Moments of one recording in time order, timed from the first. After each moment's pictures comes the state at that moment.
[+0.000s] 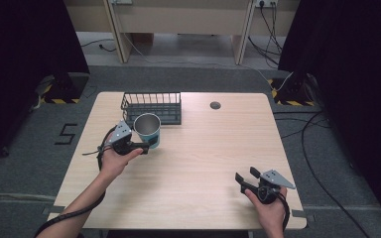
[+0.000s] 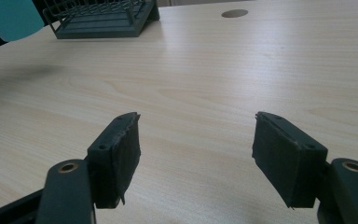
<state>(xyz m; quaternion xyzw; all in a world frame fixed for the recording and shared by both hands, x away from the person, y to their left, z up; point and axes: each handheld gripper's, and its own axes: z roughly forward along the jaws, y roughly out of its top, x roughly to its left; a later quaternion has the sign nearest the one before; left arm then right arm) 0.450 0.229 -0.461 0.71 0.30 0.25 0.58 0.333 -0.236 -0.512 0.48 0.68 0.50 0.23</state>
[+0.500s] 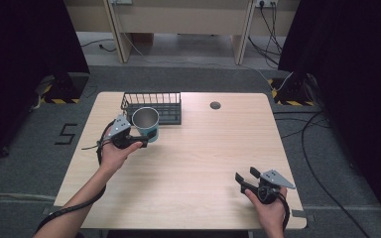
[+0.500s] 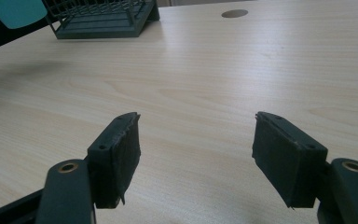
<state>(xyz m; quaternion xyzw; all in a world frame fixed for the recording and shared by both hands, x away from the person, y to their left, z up) 0.463 0.232 -0.451 0.71 0.31 0.26 0.58 0.332 -0.236 -0.512 0.48 0.68 0.50 0.23</state>
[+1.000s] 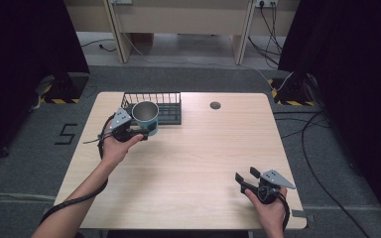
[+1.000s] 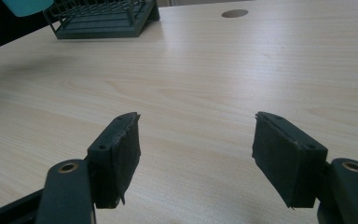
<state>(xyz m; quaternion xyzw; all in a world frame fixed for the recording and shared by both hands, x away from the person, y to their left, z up) 0.483 0.232 -0.441 0.70 0.32 0.28 0.58 0.333 -0.236 -0.512 0.48 0.68 0.50 0.23</state>
